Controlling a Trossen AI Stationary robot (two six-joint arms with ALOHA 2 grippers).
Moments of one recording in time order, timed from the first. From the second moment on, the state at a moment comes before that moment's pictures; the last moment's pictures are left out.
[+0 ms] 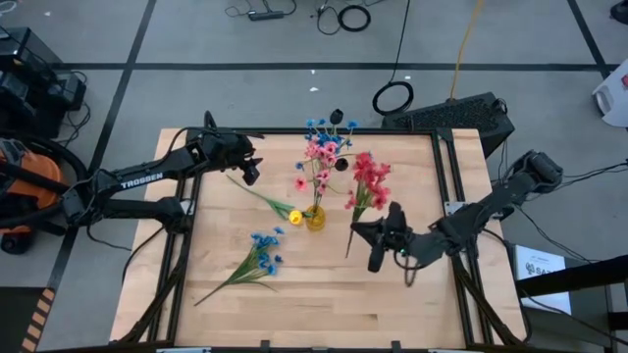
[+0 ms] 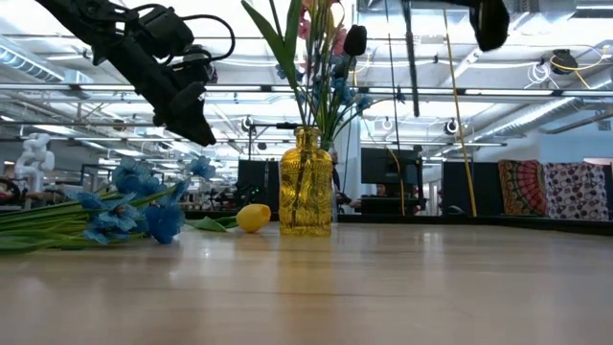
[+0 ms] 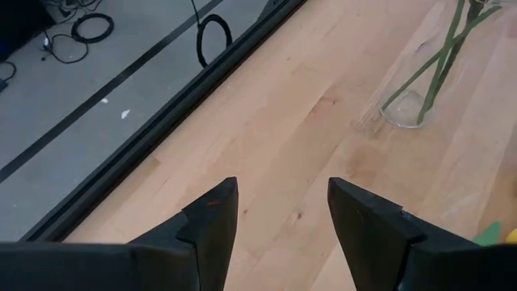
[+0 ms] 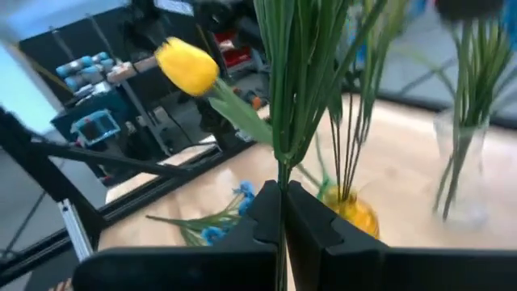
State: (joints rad) left arm 0.60 1.04 0.64 -0.27 -0.04 0.03; right arm 0.56 1.26 0.75 0.24 0.91 0.60
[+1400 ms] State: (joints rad) left arm 0.60 1.04 0.64 -0.27 -0.03 0.03; right arm 0.07 1.34 0.57 0.99 0.13 -0.08
